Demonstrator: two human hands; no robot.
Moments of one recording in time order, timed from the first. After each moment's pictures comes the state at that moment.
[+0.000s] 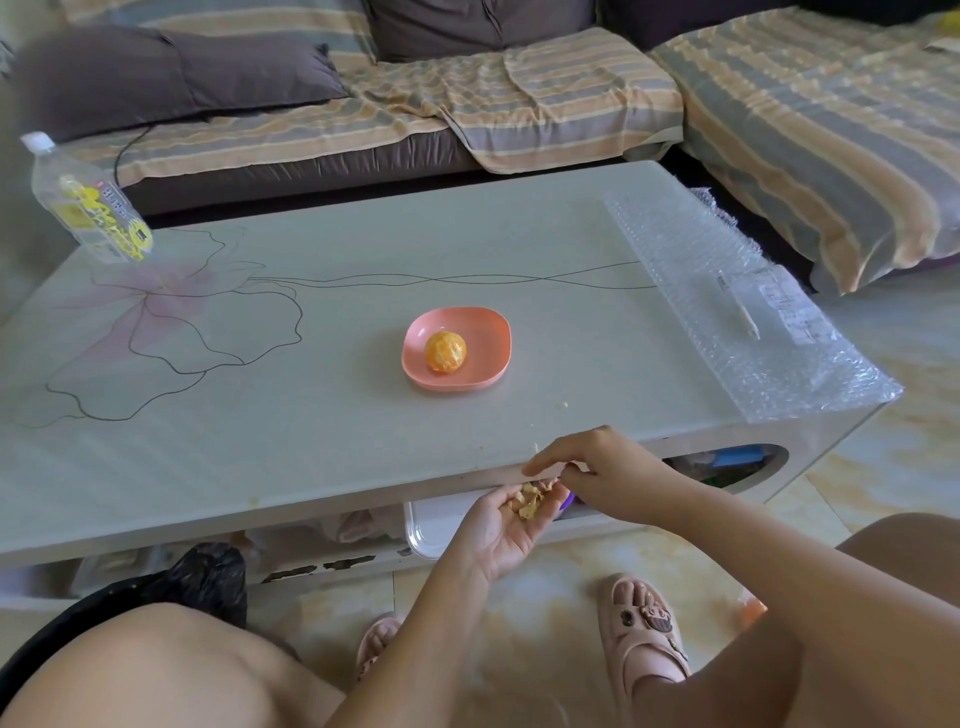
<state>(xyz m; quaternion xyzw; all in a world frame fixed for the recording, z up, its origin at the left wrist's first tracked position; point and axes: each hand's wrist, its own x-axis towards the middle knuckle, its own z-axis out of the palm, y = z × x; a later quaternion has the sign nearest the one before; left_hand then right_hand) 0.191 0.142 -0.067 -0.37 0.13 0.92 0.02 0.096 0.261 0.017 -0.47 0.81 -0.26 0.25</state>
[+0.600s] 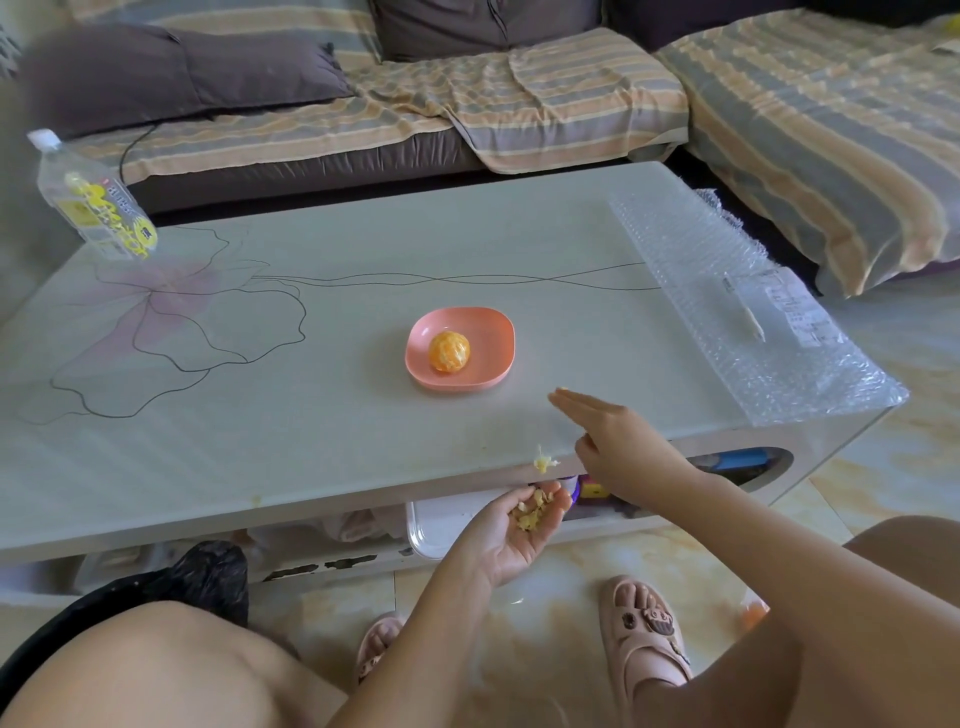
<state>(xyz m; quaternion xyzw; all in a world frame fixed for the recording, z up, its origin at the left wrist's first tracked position) 0.194 0.143 -0.067 -0.37 0.13 0.92 0.04 0.081 0.252 0.011 -0.44 0.87 -0.21 0.12</state>
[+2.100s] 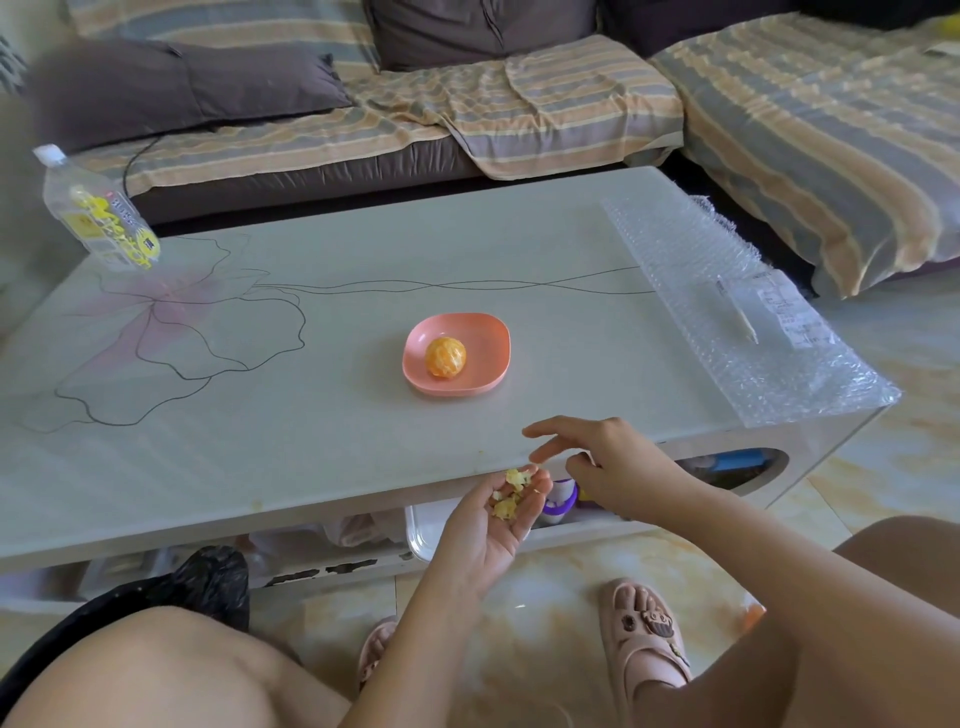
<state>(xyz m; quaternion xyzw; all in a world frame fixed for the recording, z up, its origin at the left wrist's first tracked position) 0.212 0.149 -0.020 -0.35 0.16 0.92 -0.08 0.098 0.262 0.034 -0.44 0.82 -0.30 0.22</state>
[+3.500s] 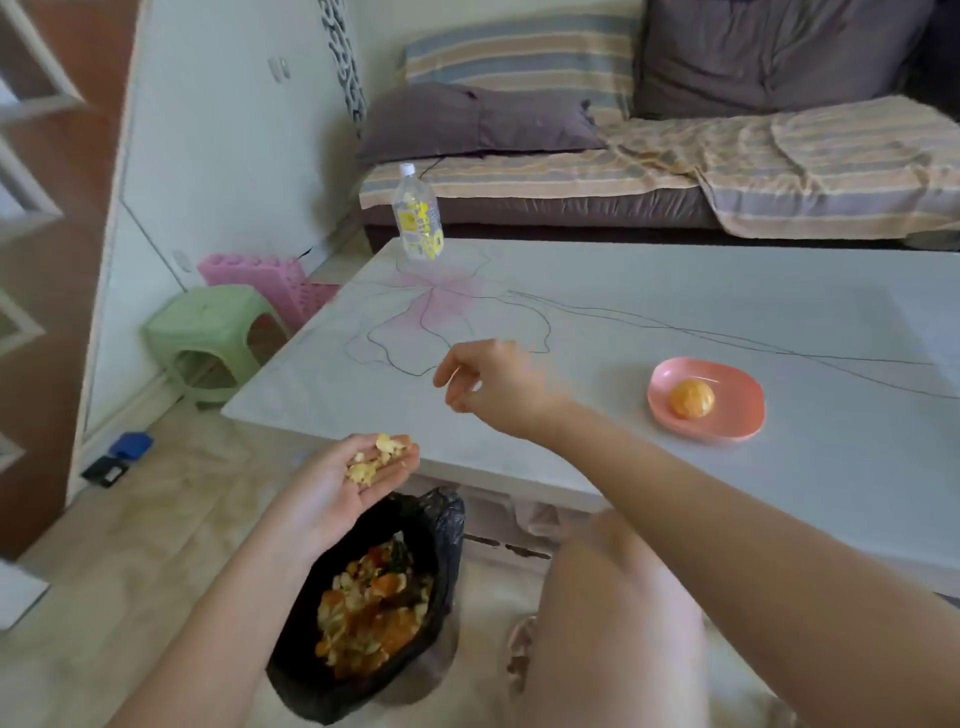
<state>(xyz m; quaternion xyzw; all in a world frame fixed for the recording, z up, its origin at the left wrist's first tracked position) 0.471 -0.028 0.102 -0.43 0.34 0.77 -0.32 0.278 0.017 0.141 -0.63 0.66 -0.35 0.23</state>
